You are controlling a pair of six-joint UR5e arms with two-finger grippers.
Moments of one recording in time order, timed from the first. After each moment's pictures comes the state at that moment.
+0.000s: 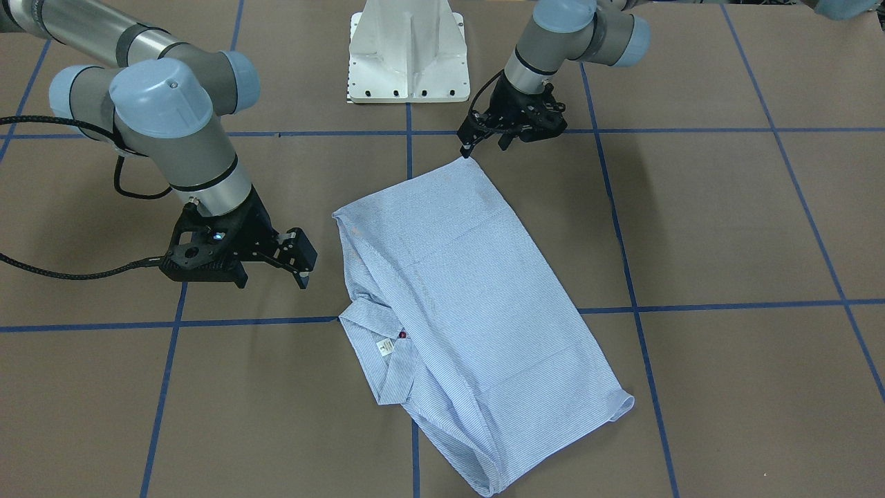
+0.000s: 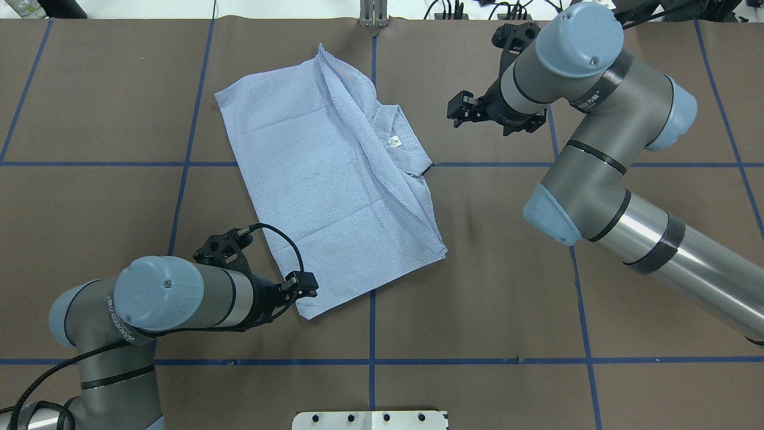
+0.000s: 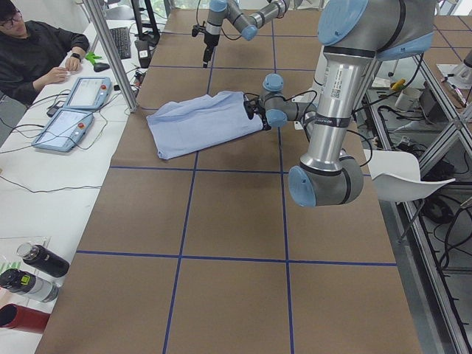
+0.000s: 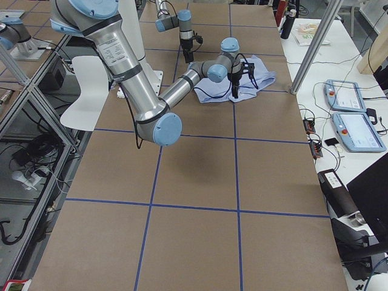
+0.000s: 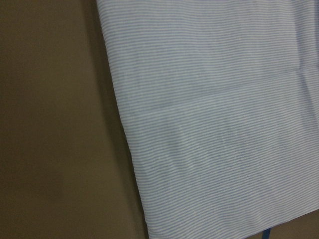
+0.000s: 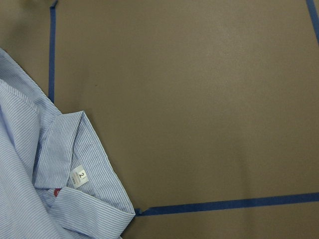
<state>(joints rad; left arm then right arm) -0.32 -1.88 -1.91 -2.01 -1.74 -1.88 0.80 -0.99 1.65 -1.37 1.93 1.18</state>
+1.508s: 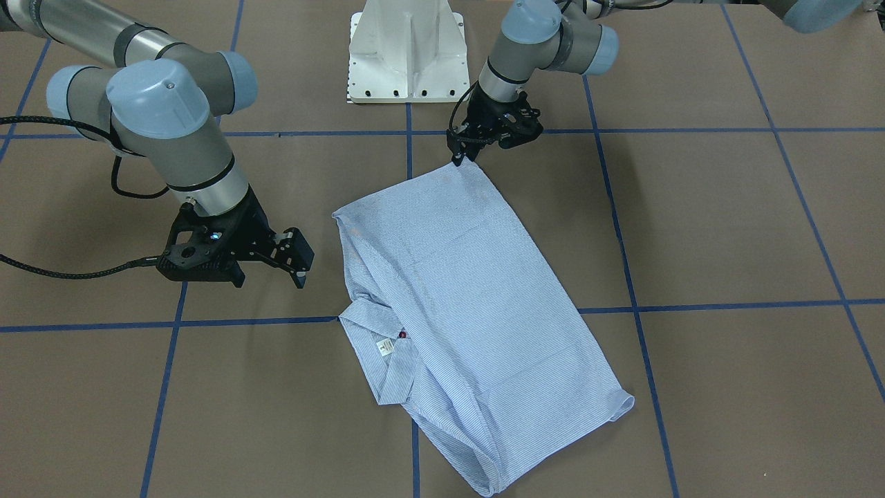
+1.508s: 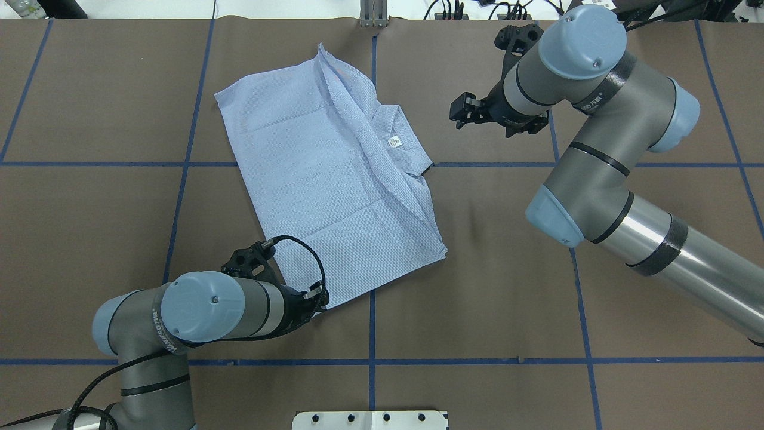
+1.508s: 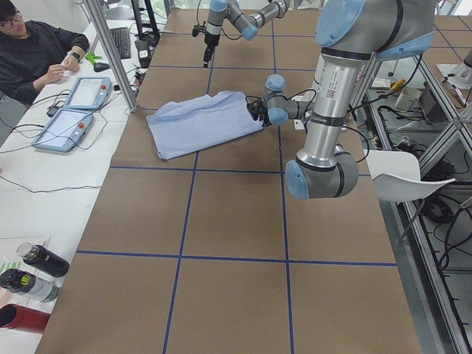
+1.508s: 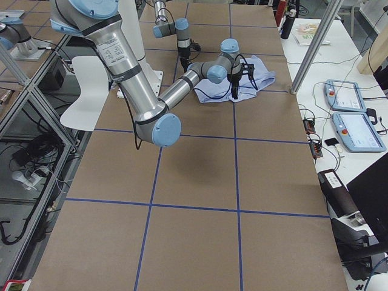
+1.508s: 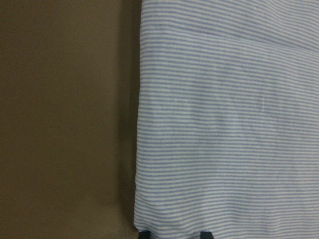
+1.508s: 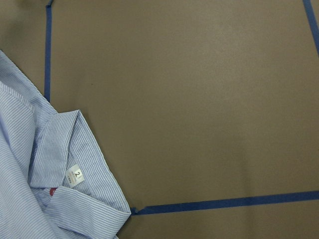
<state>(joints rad) -0.28 -1.95 -1.83 -2.01 -1.69 -1.95 0.80 -1.00 1.66 -1.37 1.93 1.18</state>
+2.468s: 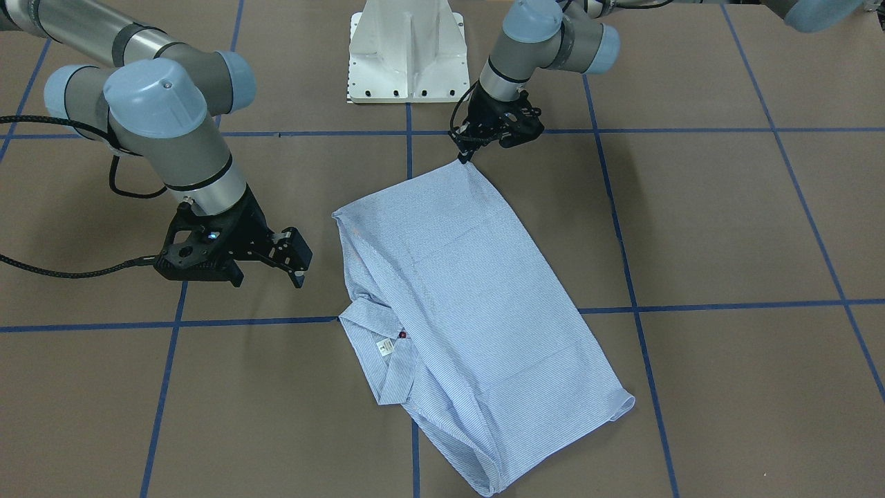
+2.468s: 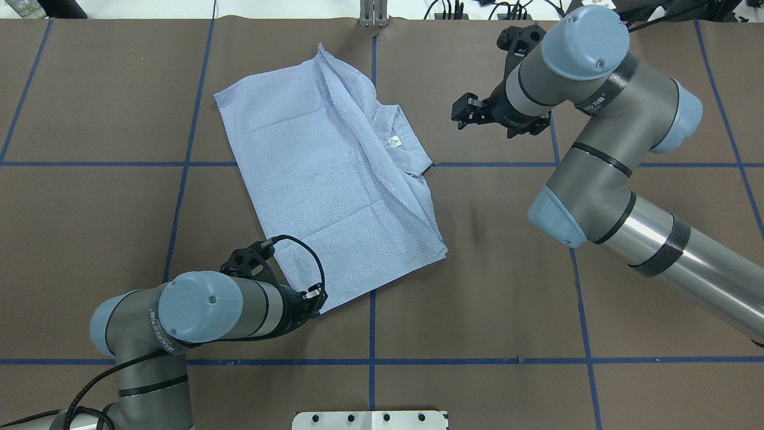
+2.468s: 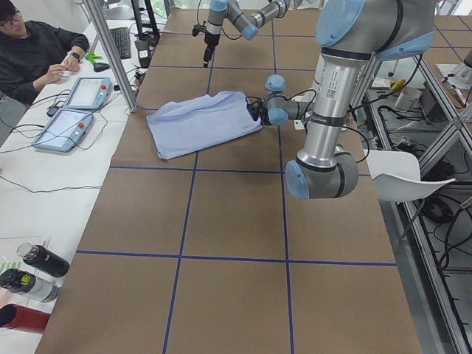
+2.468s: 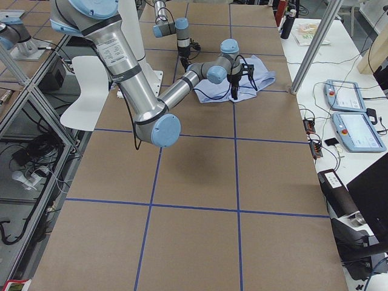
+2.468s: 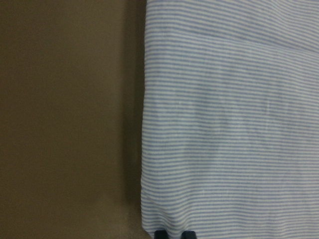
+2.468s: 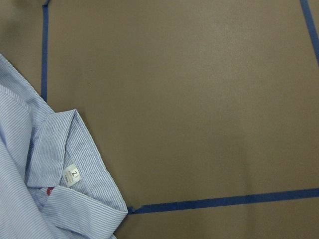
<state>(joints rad) -0.28 -1.95 -1.84 -2.01 -1.69 -1.94 0.80 -1.01 1.66 -1.37 1.93 1.19</state>
